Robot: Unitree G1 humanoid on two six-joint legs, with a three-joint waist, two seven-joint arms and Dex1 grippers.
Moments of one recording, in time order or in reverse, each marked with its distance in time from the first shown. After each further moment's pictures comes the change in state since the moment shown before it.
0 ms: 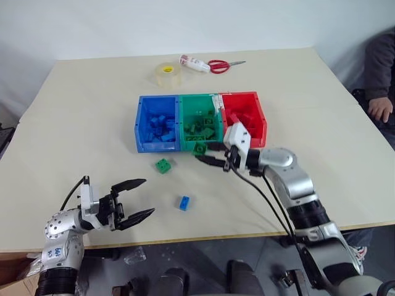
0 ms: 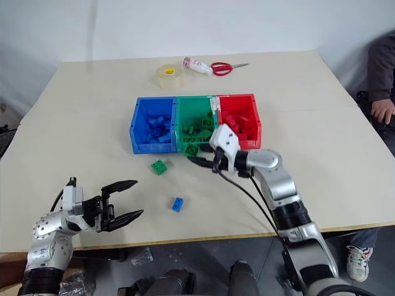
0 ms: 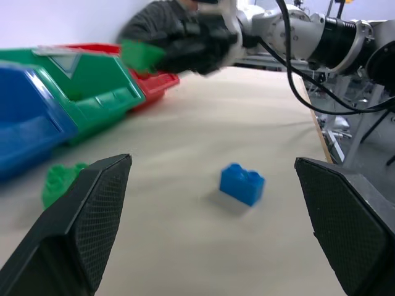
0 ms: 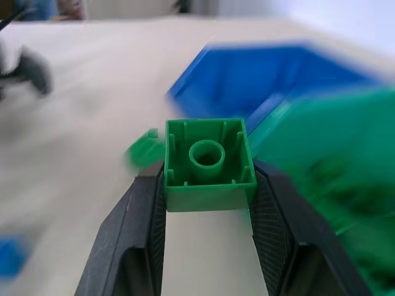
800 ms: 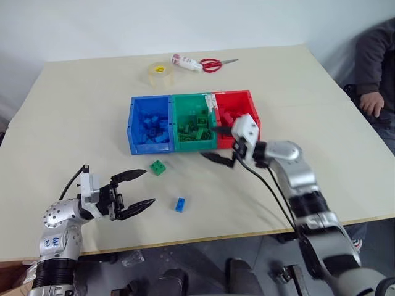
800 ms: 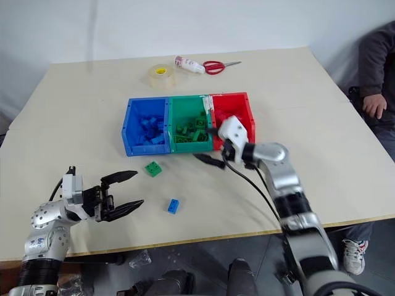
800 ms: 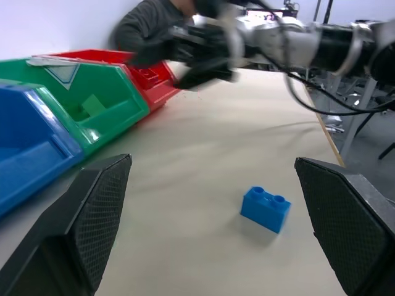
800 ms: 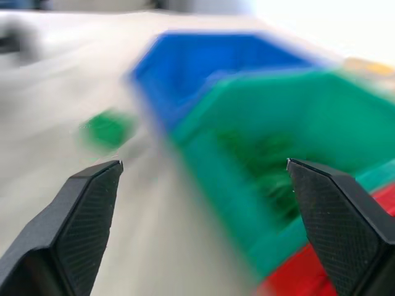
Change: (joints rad) left arm -0.051 0.022 -0.021 0.007 0.010 0.042 0.024; right arm 0.198 -0.144 -0.022 -0.069 0.051 -0.067 0.178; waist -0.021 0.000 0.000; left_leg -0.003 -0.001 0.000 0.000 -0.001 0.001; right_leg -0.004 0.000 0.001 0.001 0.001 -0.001
